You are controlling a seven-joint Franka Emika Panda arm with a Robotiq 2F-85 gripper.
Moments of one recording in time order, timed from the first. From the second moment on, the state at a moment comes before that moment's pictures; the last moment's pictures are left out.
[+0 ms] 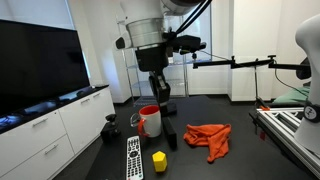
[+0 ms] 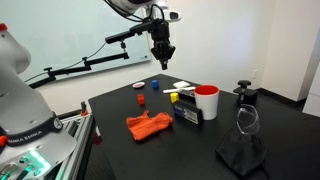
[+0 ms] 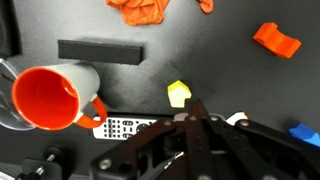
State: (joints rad) arm 0.10 -0.03 0.08 -2.33 -0.09 2.24 -0.22
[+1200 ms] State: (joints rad) arm 0.10 -0.06 0.08 -2.35 -0.09 2.24 -0.23
